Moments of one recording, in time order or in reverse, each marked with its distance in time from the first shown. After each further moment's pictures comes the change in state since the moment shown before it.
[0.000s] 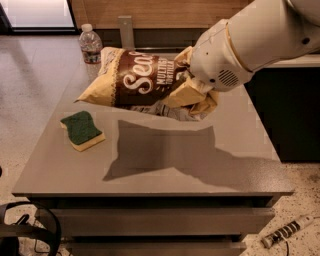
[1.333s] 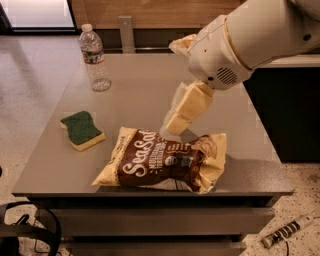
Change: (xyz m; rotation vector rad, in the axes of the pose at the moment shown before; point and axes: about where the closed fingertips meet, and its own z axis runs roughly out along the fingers) arm -0.010 0.004 -0.002 0.004 0.001 -0.019
